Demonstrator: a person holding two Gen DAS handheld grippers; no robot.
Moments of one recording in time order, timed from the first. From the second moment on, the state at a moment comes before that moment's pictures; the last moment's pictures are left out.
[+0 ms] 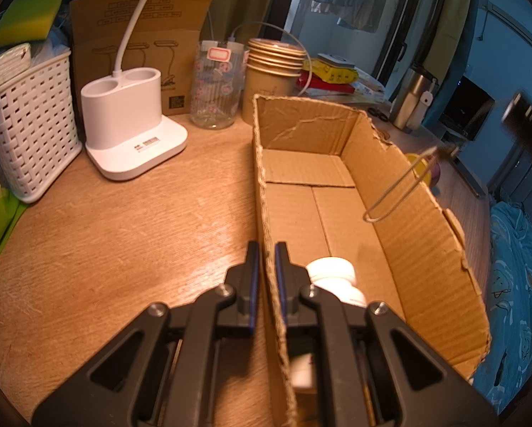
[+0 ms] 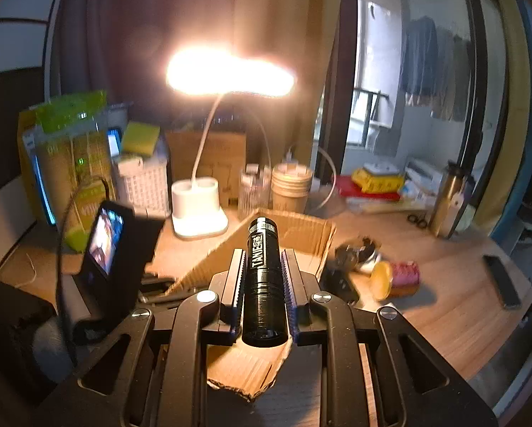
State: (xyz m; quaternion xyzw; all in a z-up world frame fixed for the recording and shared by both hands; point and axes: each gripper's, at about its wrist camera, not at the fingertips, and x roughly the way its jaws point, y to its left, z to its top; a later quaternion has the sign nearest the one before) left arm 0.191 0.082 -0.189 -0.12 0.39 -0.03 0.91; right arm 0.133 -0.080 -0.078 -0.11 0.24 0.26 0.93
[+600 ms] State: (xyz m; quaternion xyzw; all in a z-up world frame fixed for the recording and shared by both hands) left arm 0.191 0.082 -0.189 -0.12 0.39 -0.03 0.91; right arm 0.150 -0.074 -0.131 -0.11 0.33 0.26 0.90
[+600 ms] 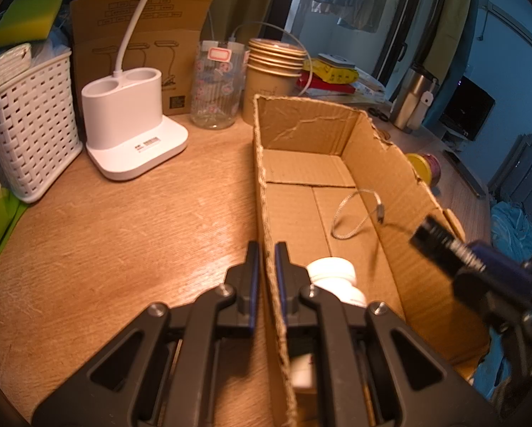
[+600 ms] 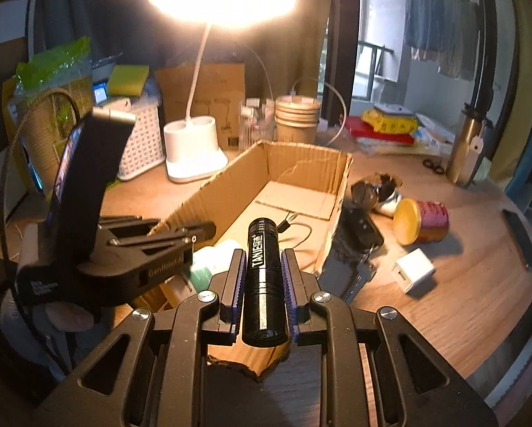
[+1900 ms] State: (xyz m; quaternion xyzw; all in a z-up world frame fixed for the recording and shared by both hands) left arm 0.191 0.084 -0.189 -0.12 0.39 -0.03 0.91; right arm 0.154 -0.107 -0.115 -0.08 0.31 0.24 0.92
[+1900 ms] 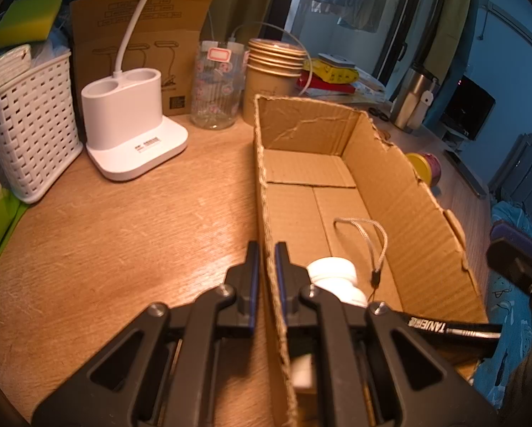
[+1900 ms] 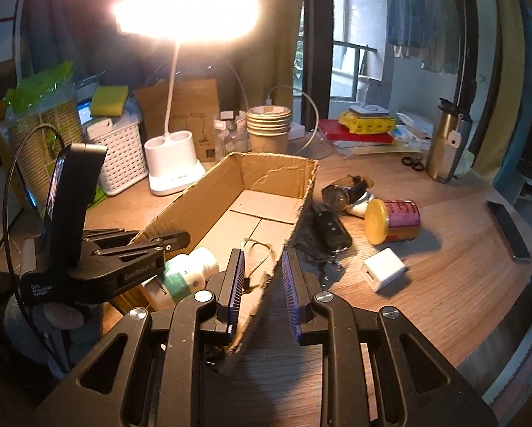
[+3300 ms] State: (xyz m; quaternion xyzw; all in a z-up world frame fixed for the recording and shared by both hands) left arm 0.190 0.085 -0.189 -0.11 0.39 -0.03 0.91; right arm 0.122 -0.126 -0.128 -0.07 0.35 0.32 0.88
